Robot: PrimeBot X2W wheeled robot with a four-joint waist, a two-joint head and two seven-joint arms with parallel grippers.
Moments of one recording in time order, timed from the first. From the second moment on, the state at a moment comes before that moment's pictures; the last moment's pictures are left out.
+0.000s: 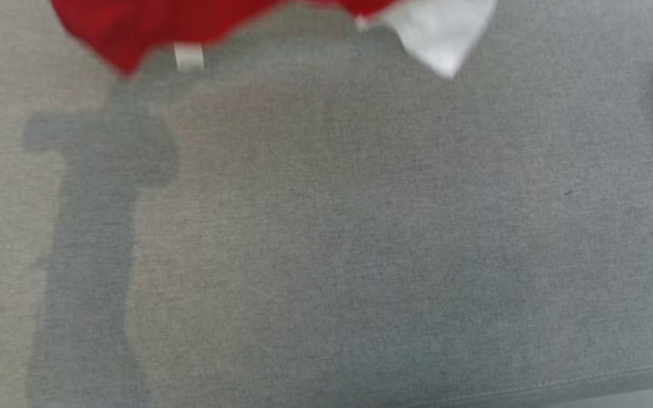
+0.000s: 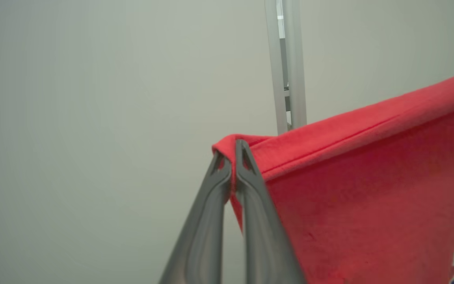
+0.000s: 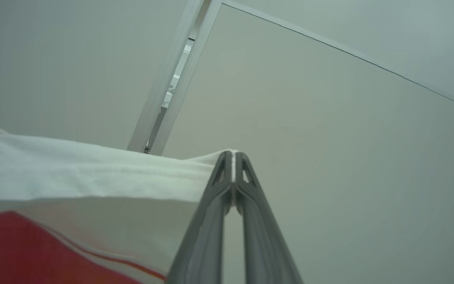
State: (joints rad) left arm -1.19 0.51 -0.29 0.38 -0.53 -0.12 -0.09; right arm -1.36 -0.22 -0.08 0.36 -0.08 0.13 -0.20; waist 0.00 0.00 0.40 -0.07
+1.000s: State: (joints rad) left arm -0.37 0.17 -0.04 0.64 -0.52 -0.13 -0.26; right arm -0.37 -0.13 -0.08 0.38 0.09 0.13 -0.26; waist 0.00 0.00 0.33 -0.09
